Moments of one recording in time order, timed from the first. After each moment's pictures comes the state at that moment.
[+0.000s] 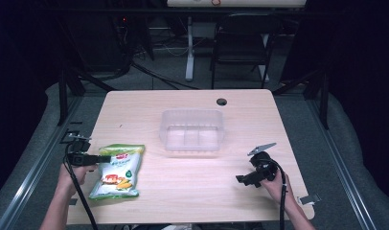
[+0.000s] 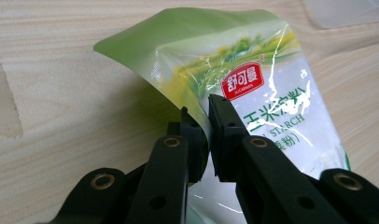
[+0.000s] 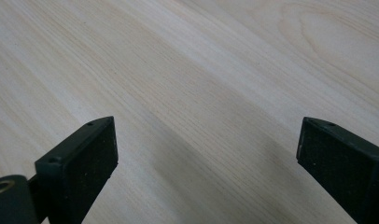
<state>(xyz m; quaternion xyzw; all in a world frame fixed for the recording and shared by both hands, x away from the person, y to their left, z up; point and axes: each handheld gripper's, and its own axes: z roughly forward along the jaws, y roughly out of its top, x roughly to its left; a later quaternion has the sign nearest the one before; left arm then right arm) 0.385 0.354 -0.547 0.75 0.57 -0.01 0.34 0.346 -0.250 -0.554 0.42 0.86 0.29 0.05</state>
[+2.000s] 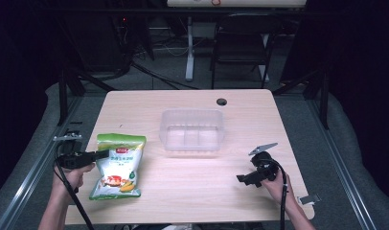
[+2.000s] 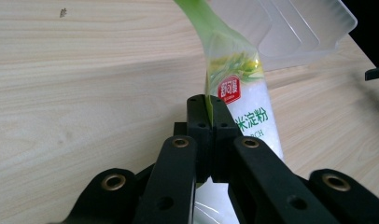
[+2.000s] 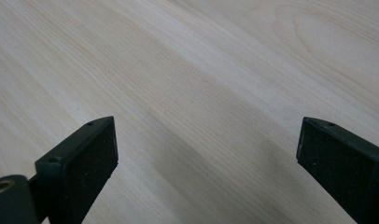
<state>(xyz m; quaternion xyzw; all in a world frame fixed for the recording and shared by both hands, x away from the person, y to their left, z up) 0.344 0.337 -0.494 0.73 0.53 0.04 0.43 0.346 -0.253 -0.553 0.43 0.86 0.28 0.06</state>
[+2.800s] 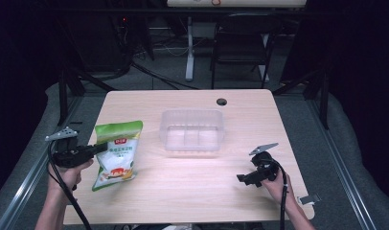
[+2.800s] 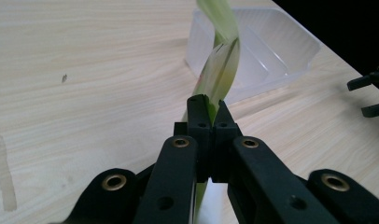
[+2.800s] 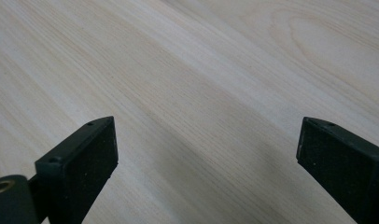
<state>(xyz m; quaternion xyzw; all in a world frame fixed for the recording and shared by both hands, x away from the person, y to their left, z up) 0.324 0.320 -0.448 0.74 0.47 0.11 0.47 0.344 -0.253 -0.551 0.43 0.85 0.29 0.07</state>
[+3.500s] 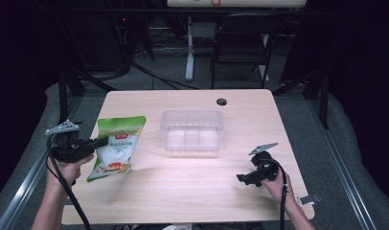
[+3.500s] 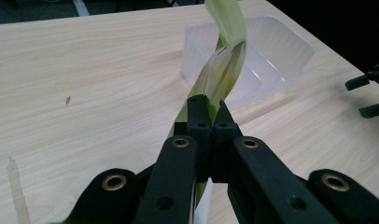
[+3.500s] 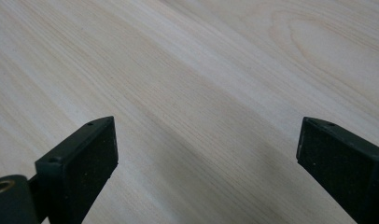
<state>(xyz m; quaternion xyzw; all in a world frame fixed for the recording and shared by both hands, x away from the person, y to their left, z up) 0.327 0.308 -0.423 0.75 0.46 0.13 0.46 0.345 -0.253 -0.551 0.43 0.85 0.29 0.07</state>
